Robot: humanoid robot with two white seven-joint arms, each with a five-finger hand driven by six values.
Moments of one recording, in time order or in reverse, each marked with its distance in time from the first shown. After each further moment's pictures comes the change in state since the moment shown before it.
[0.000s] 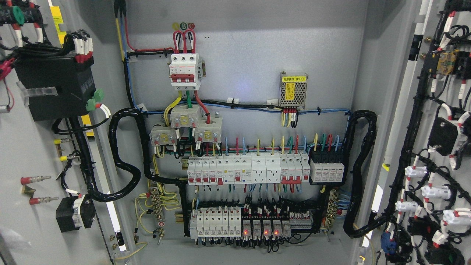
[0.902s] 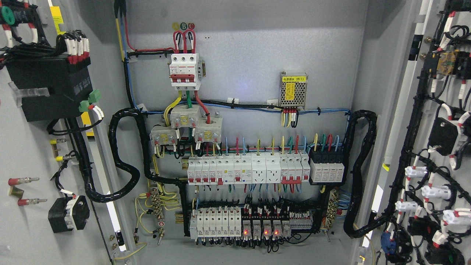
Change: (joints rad) left arm 0.000 0.008 0.000 0.000 0.000 -0.001 0.000; right arm -0.047 0.005 0.062 0.020 0.001 0.000 -0.054
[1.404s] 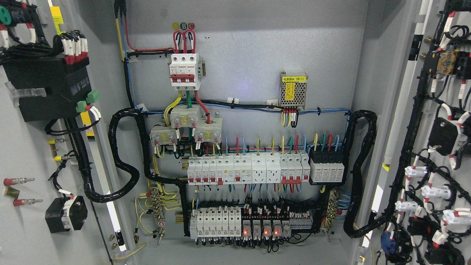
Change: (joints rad) left arm 0.000 -0.016 0.000 0.000 0.000 -0.001 -0.001; right arm -0.005 0.002 0.020 0.001 0.000 0.003 -0.036
